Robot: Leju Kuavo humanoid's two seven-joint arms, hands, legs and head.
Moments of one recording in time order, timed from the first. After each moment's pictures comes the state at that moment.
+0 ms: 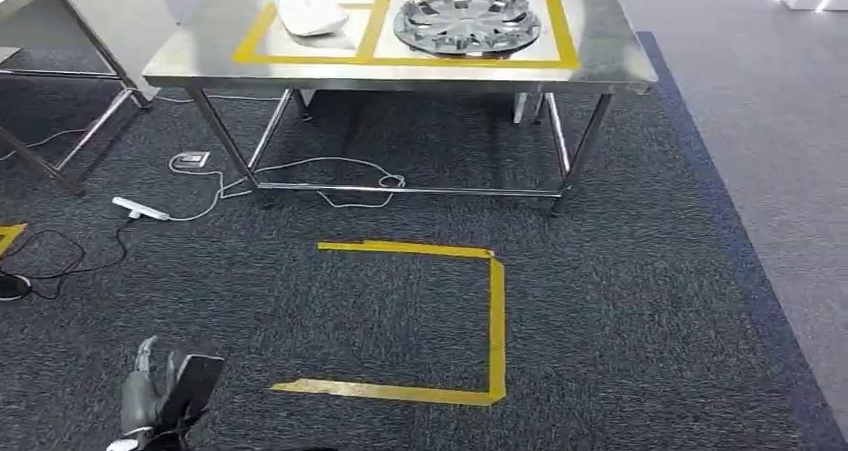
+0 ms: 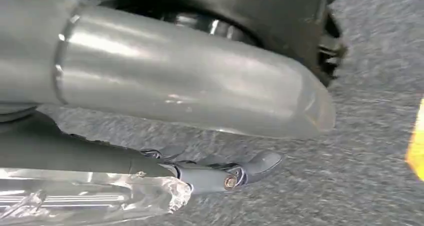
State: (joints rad) left arm 0.18 0.02 -0.15 -1.02 -0.14 0.53 -0.30; right arm 0.26 0.11 0.09 -0.67 0.07 -0.09 -0.14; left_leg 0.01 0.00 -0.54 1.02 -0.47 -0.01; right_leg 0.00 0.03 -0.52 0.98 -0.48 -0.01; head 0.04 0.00
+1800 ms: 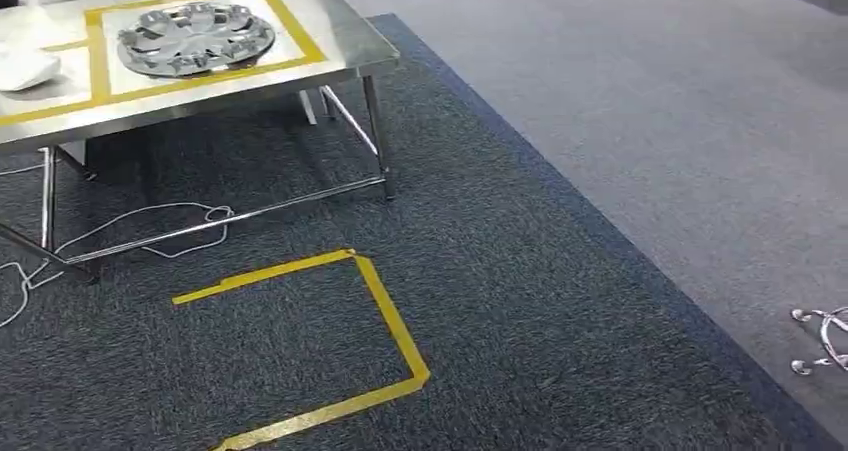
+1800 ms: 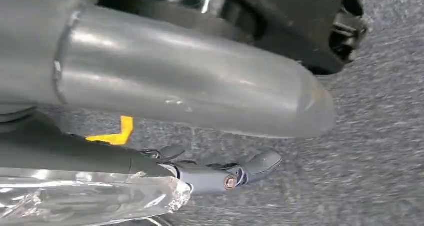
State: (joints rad) left arm 0.12 -0.12 0.24 -0.39 -0.51 0.56 -0.25; right arm 0.22 0.10 0.10 -0.60 0.12 -0.15 -0.11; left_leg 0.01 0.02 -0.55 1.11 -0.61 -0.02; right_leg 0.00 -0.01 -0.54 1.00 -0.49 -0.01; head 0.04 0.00
